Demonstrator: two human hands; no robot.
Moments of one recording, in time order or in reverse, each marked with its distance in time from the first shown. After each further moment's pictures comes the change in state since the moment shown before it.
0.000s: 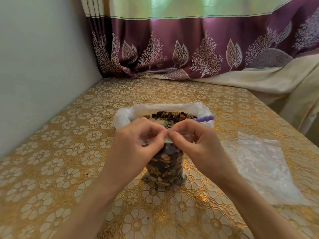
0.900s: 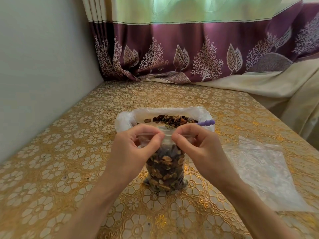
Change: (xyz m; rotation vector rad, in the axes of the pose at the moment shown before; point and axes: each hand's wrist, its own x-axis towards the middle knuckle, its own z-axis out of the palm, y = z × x) left_hand -0.001 -0.007 0.003 -0.237 0.050 -0.234; right_hand 0.002 0.004 -0.004 0.015 0.009 0.044
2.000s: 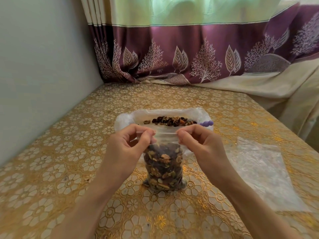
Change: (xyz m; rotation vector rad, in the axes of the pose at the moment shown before) left_hand 0.002 -0.008 -0.005 -0.113 0.036 -0.101; right_hand 0.000 0.008 -0.004 0.121 0.113 0.079
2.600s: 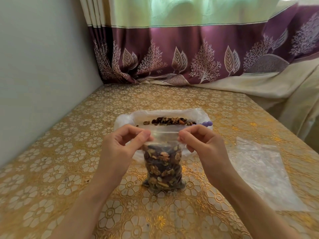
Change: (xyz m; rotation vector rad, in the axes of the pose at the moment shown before) left_hand 0.003 -0.004 -0.006 -0.133 0.016 -0.041; right_hand 0.002 0.001 -0.004 0.155 0.019 0.054
